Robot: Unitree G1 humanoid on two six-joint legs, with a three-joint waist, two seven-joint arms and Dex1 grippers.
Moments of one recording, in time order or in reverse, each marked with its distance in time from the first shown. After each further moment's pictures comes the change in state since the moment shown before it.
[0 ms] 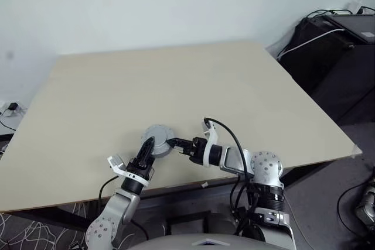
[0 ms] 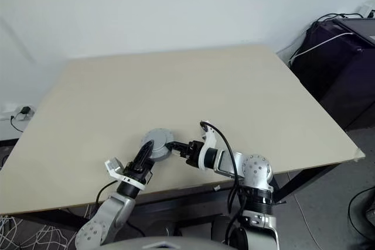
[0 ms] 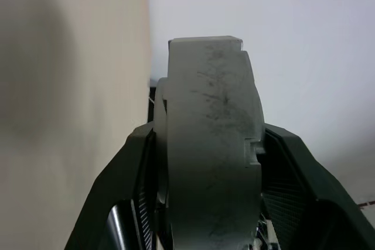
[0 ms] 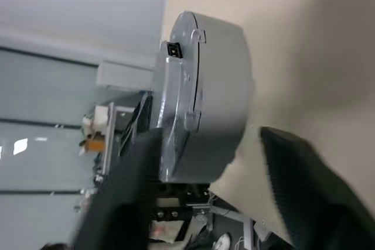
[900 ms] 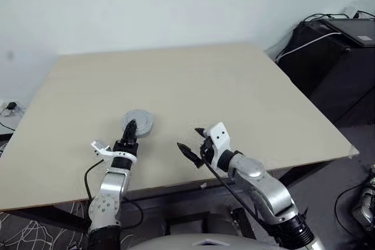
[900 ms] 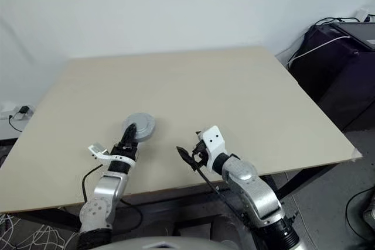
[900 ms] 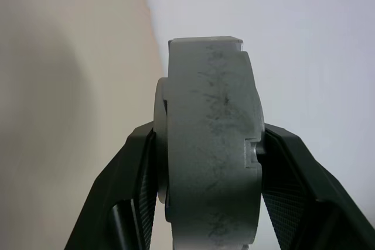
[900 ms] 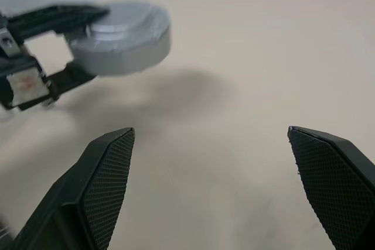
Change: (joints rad) left arm -0.239 -0.010 0.116 0.118 0.174 -0.279 0.099; right arm 0.253 -0.392 0.576 -0.224 -0.793 -1.084 0.282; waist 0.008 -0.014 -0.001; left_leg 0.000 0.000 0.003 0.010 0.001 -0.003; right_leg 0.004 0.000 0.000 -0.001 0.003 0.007
